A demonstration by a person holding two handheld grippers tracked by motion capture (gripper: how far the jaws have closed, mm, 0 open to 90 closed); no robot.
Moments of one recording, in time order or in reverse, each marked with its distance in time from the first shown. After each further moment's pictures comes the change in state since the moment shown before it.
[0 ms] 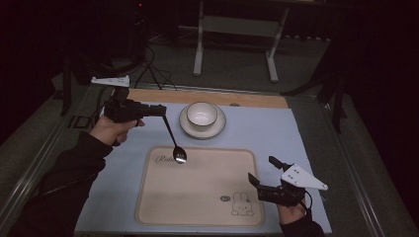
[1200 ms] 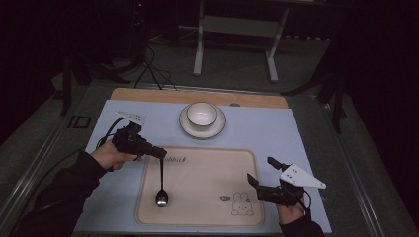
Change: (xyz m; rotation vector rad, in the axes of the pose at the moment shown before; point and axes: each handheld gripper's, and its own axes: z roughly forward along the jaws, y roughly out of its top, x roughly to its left) left arm 0.012 -0.076 0.032 0.353 -0.168 -0.019; right arm -0.001 -0.002 0.003 0.019 0.015 0.007
